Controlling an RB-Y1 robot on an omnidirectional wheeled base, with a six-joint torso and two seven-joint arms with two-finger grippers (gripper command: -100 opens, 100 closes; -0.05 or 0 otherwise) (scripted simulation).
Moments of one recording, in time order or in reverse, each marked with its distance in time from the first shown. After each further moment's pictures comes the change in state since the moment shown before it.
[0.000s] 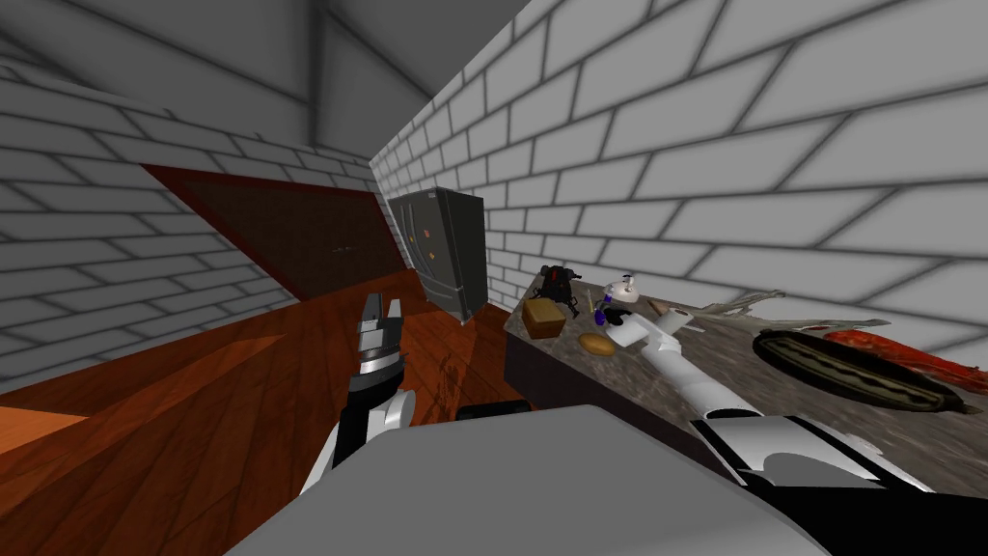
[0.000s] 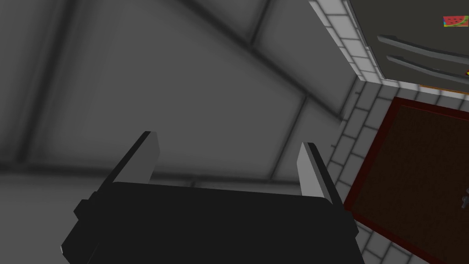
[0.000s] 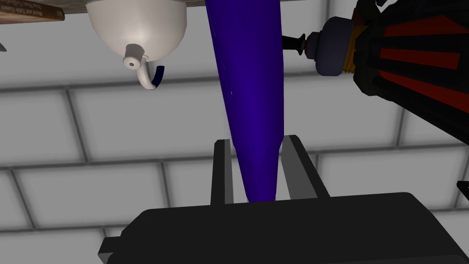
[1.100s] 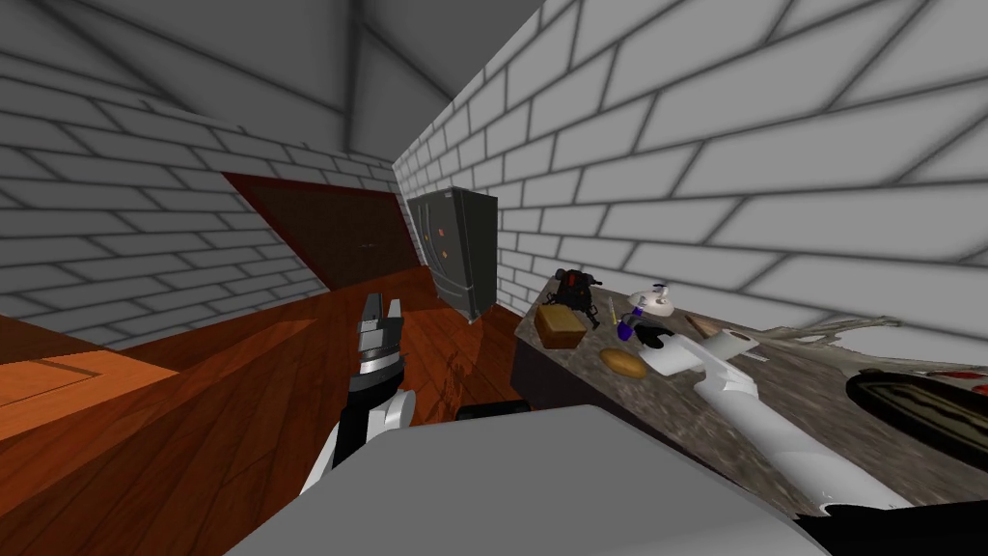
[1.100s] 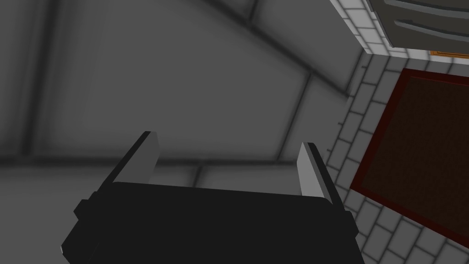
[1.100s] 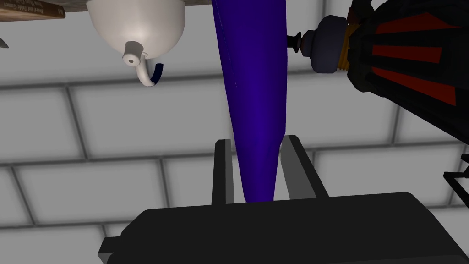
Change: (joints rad) left arm 0.000 0.000 0.000 0.000 0.000 0.000 0.000; right arm 0.323 -0.033 -0.168 -0.220 -0.033 0.019 -0.049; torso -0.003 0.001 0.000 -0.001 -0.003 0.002
